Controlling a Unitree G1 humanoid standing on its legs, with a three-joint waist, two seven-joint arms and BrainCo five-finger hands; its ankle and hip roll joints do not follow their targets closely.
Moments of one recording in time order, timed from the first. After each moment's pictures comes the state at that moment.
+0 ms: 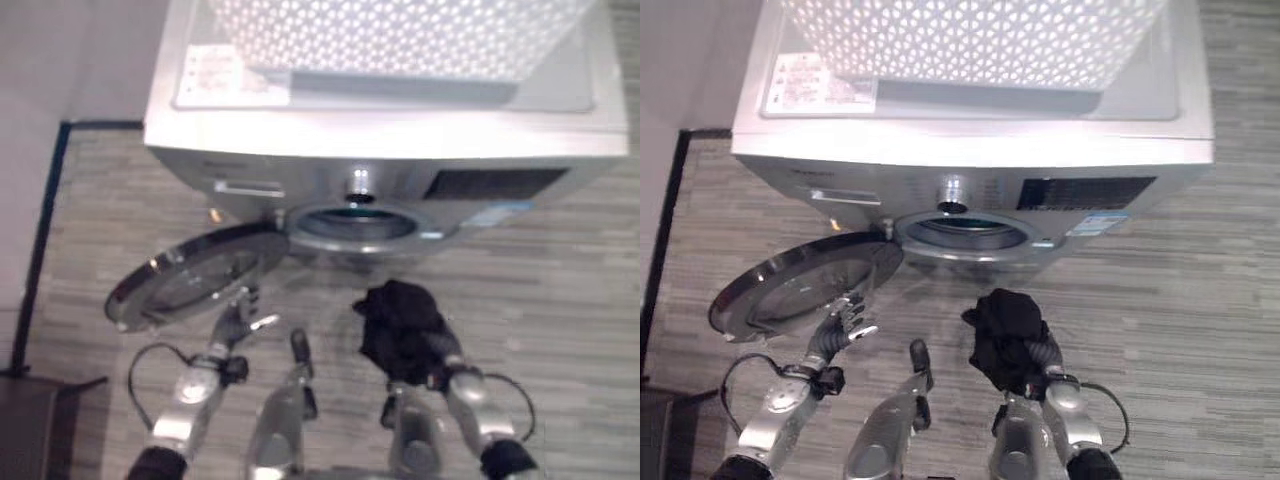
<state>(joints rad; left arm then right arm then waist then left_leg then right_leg) 0.04 0.38 -0.24 0.24 -0.42 -0.14 0.02 -0.07 -0.25 0.13 0.53 0.36 -0.08 -0.13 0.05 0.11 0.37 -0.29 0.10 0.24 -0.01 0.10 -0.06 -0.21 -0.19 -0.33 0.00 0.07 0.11</state>
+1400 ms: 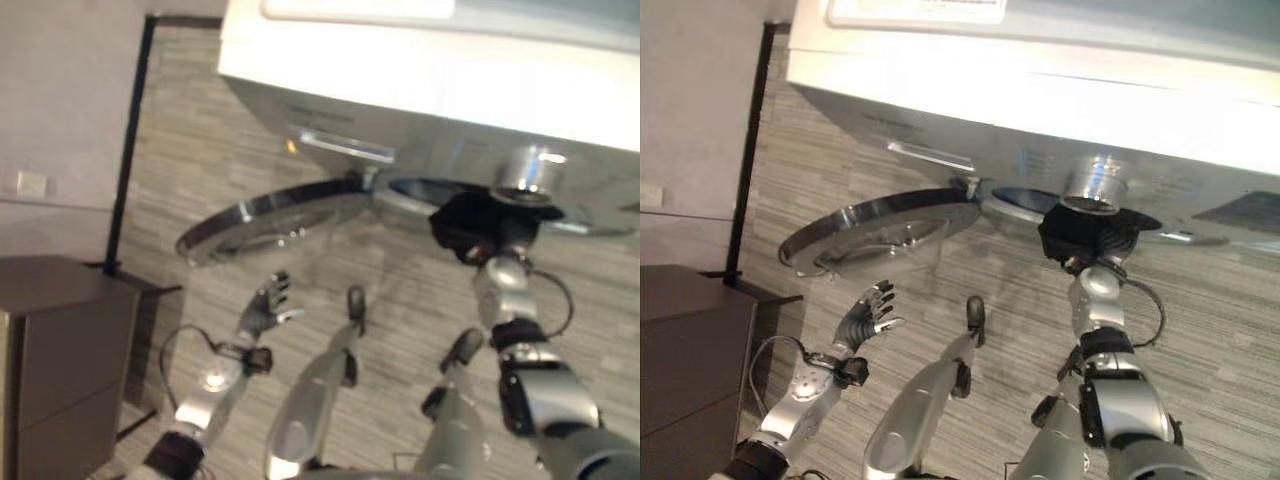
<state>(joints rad) -0.04 0.37 -0.39 0.22 -0.48 -0.17 0.03 -0.74 -0.39 -0.07 0.93 0.52 -0.23 -0.44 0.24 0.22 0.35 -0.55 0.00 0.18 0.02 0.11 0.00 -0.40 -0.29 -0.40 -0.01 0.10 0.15</state>
